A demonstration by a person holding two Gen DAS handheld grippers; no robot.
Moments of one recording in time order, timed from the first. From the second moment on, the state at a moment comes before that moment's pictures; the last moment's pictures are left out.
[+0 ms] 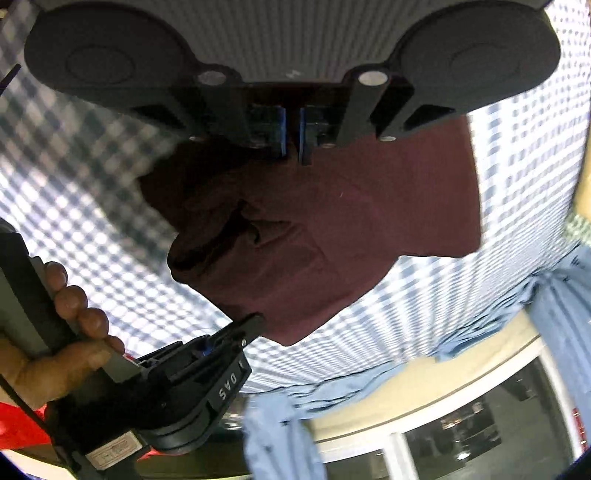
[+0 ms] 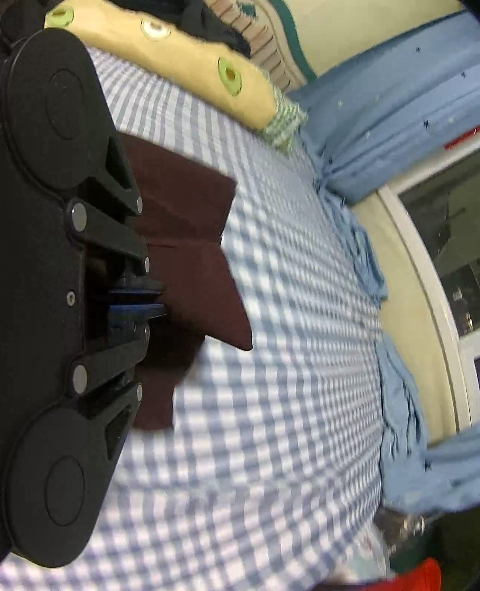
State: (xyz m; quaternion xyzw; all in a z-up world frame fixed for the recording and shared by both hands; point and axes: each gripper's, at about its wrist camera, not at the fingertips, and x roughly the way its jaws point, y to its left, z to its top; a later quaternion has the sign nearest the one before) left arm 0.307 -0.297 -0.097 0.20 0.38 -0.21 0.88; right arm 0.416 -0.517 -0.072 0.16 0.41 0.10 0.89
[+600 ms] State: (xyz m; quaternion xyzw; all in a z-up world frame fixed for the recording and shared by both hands) left arm 0.341 -0.272 -0.099 0.01 0.52 -0.25 0.82; right arm 0.390 -0.555 -0.131 0.16 0.46 0.01 0.87
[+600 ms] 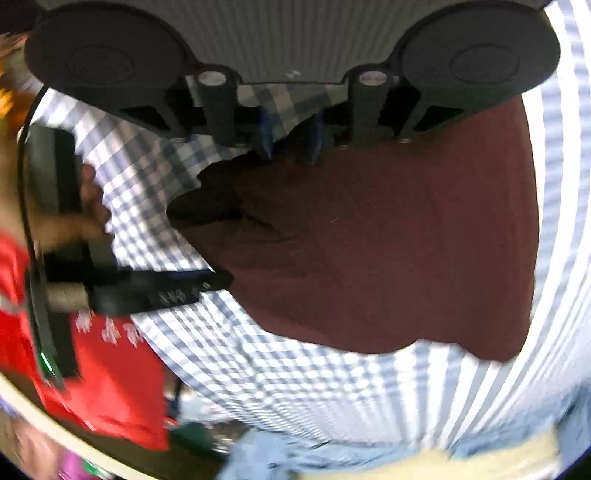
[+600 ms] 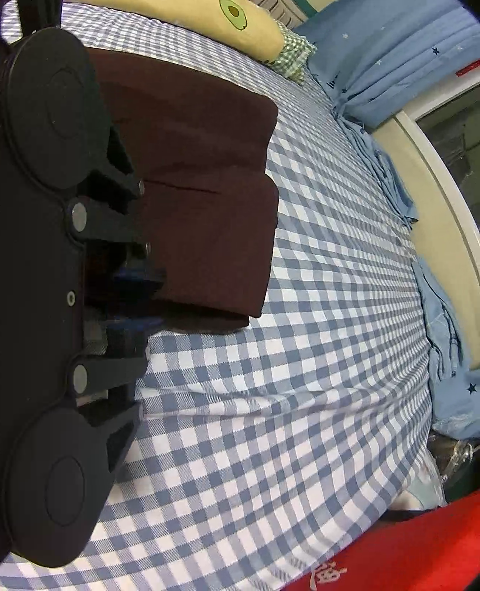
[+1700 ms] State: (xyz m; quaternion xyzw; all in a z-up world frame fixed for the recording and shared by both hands) left arm 0.373 -0.166 -0.135 -0.04 0.63 -0.02 0.78; right arm 0.346 -0.508 -0.149 0.15 0.52 0.00 0.84
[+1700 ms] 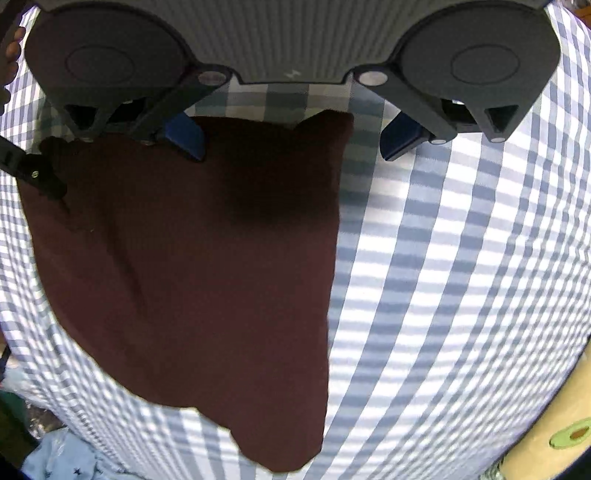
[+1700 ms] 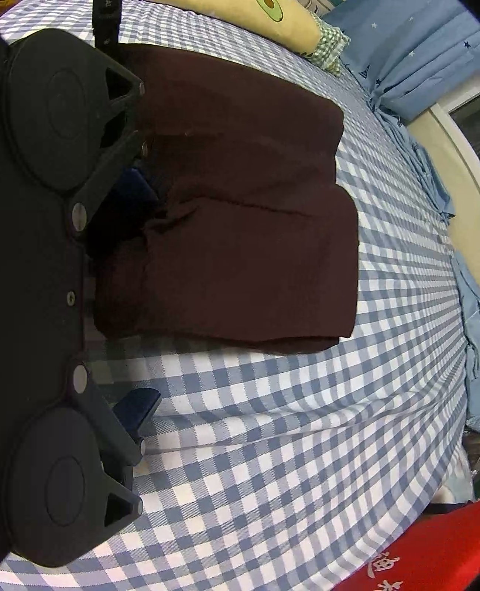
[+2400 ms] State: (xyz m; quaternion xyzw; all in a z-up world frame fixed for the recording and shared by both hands) left arm 0.376 -0.144 -0.161 -0.05 0.65 -0.02 0.76; right arm 0.384 -0.532 -0.140 0.23 0.45 -0.03 0.86
